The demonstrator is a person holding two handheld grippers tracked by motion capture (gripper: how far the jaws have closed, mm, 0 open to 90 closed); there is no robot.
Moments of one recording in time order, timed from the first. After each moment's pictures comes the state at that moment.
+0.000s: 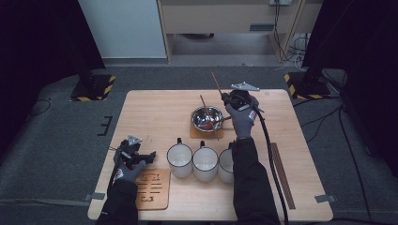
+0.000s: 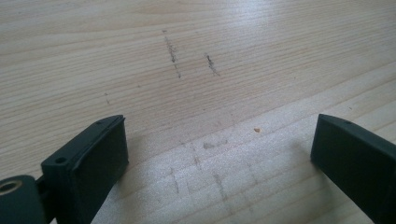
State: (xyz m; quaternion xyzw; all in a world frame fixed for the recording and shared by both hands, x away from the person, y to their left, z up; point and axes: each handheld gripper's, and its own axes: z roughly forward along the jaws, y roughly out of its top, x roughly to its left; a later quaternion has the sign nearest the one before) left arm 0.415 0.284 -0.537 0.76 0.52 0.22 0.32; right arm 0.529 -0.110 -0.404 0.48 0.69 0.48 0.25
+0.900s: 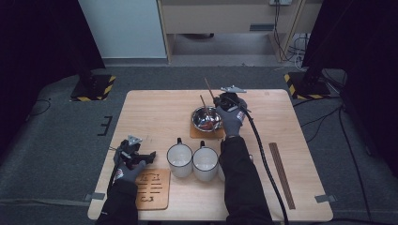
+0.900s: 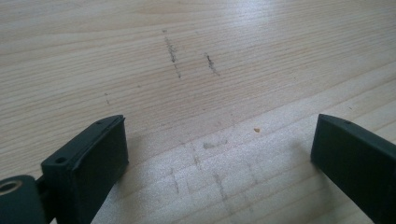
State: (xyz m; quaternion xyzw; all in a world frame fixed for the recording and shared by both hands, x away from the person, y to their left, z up) left arm 0.415 0.284 -0.537 0.76 0.52 0.22 0.32; right arm 0.553 -0.081 -0.441 0.50 0.70 0.46 0.22
